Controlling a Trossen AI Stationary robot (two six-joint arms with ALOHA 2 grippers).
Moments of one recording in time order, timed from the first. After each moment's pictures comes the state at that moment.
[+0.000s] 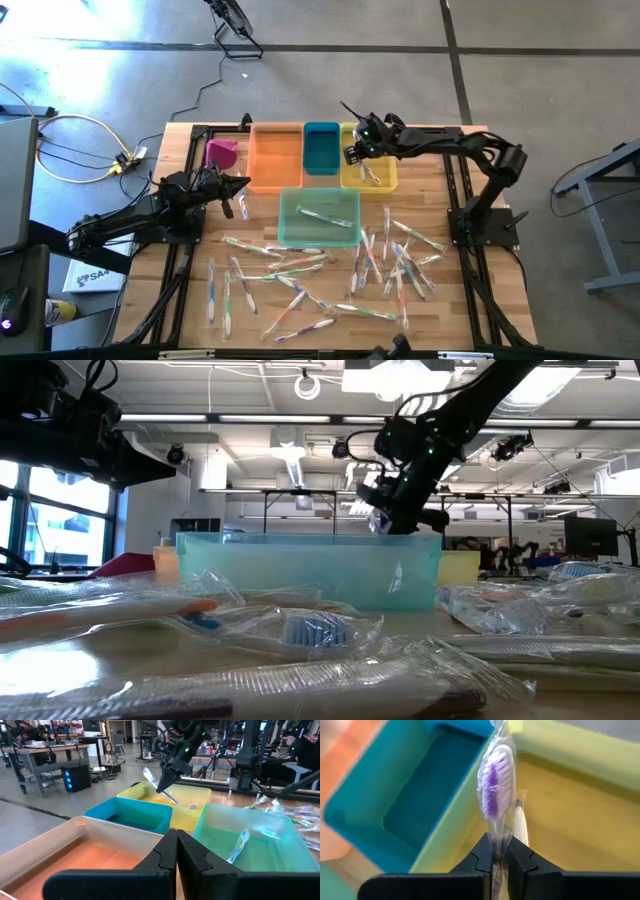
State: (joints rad) left arm 0.34 0.01 0.05 -0.07 -0.06 0.00; right arm -0.57 1.71 1.06 -0.23 0.10 0.53
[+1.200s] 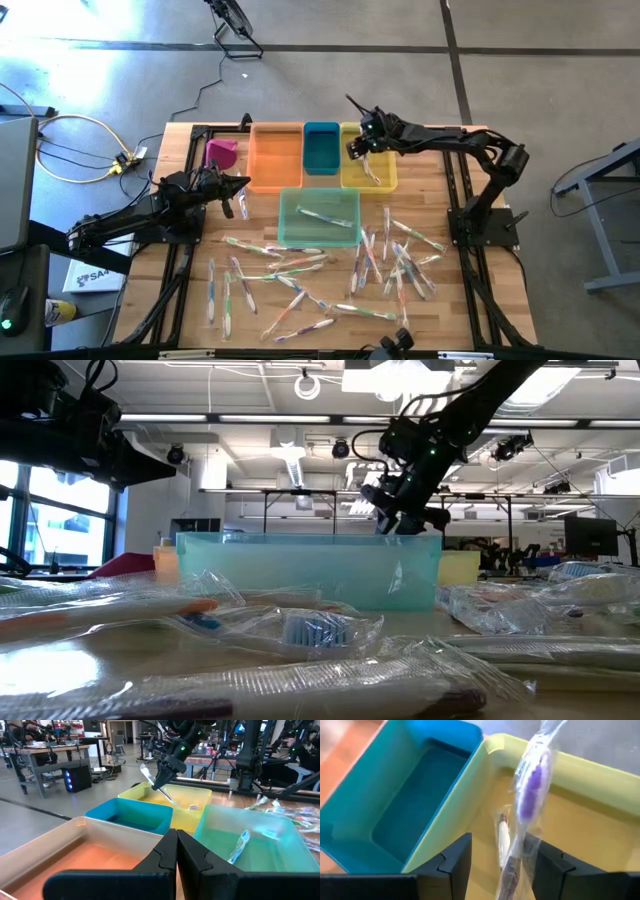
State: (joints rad) left arm 0.34 0.01 0.05 -0.06 -0.07 0.00; right arm -0.61 1.70 1.06 -0.21 0.10 0.46
